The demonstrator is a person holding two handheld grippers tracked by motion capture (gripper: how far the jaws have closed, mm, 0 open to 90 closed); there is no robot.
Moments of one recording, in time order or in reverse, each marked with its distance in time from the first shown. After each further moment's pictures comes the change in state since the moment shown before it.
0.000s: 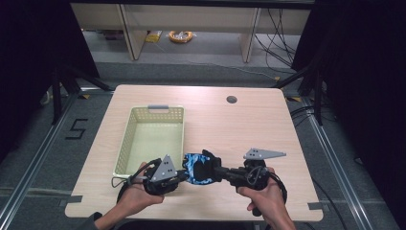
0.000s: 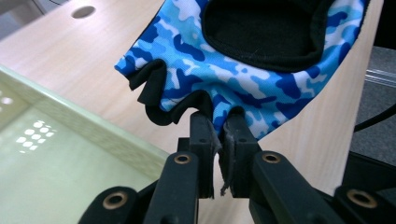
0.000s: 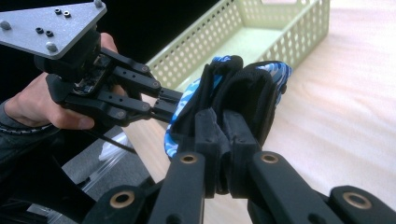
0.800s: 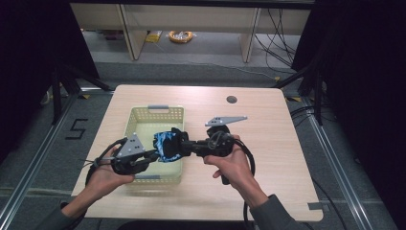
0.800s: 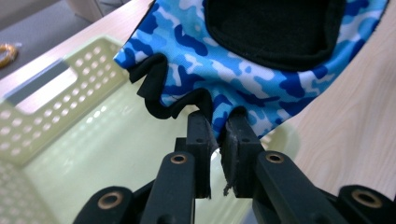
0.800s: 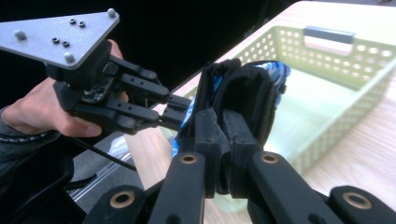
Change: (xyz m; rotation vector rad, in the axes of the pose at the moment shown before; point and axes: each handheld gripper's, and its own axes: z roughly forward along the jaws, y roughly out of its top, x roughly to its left) left arm 0.073 -0.010 -0.058 0.034 0.135 -0.070; right arm 0.025 0.084 0.072 0.054 0.052 -0.095
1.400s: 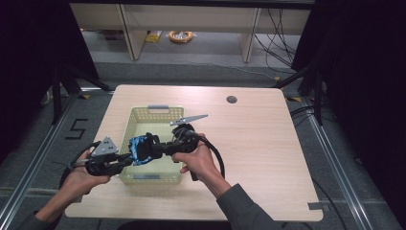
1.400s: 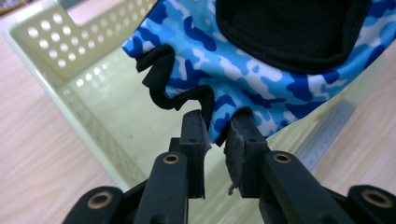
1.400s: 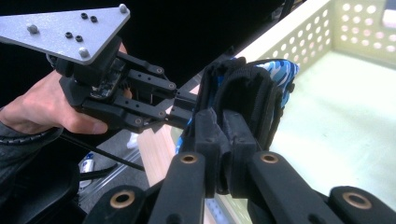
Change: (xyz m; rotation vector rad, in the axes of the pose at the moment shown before) left arm 0.043 -0.055 -0.019 0.101 0.024 -0.071; right arm 0.006 0.008 0.086 0.083 0.086 0.046
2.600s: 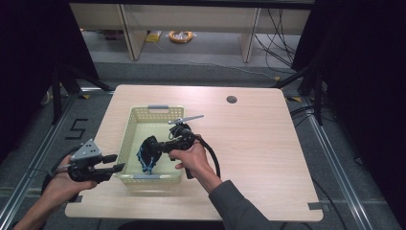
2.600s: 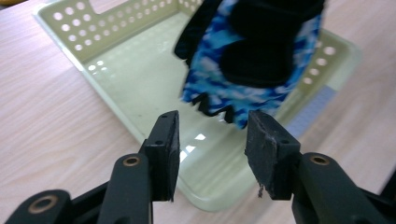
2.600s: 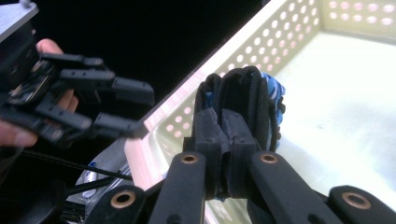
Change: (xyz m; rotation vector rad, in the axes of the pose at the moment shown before) left arm -0.002 -0.015 -0.036 -0.062 -0.012 -0.062; right arm -0.022 -0.003 0.025 0.009 -0.017 0.095
